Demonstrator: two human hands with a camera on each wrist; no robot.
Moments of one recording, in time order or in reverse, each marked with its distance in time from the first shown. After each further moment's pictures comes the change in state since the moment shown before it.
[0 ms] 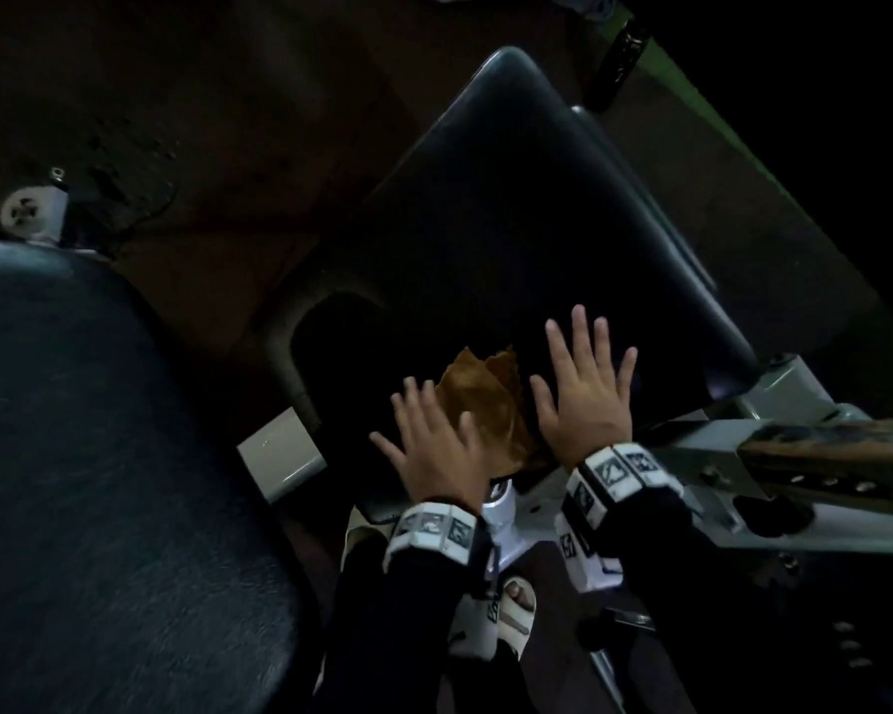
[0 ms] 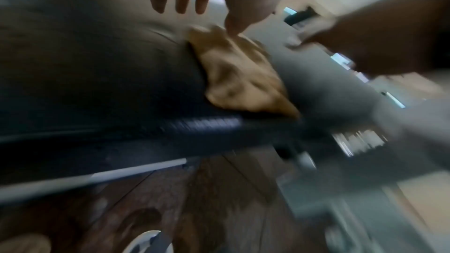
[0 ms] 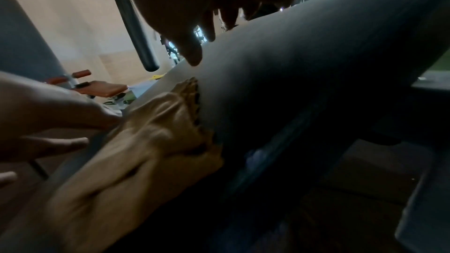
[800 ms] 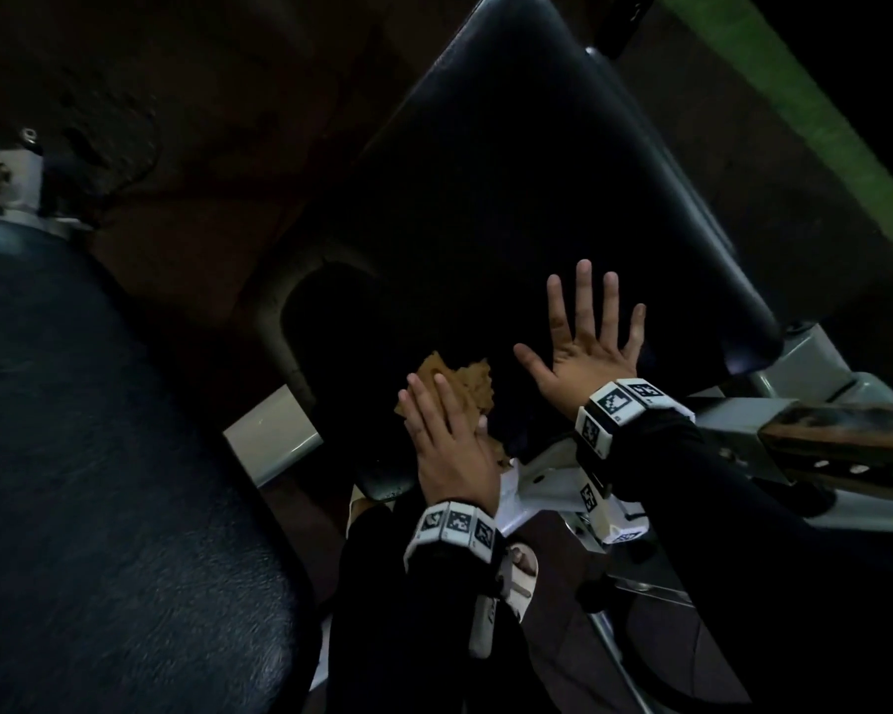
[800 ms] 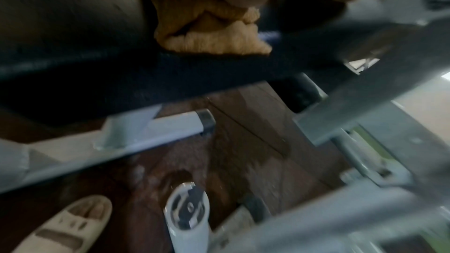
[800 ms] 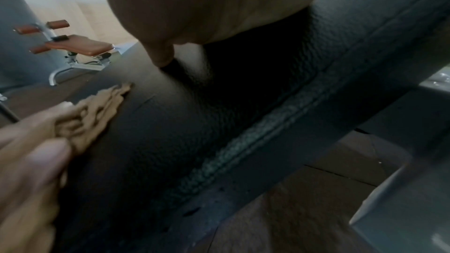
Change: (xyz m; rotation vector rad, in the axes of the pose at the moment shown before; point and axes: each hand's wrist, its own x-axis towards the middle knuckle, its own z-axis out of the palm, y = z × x) left_hand -0.017 -0.022 0.048 0.079 -0.009 0.118; right_hand 0.031 0.017 0.020 -0.138 -0.236 -0.035
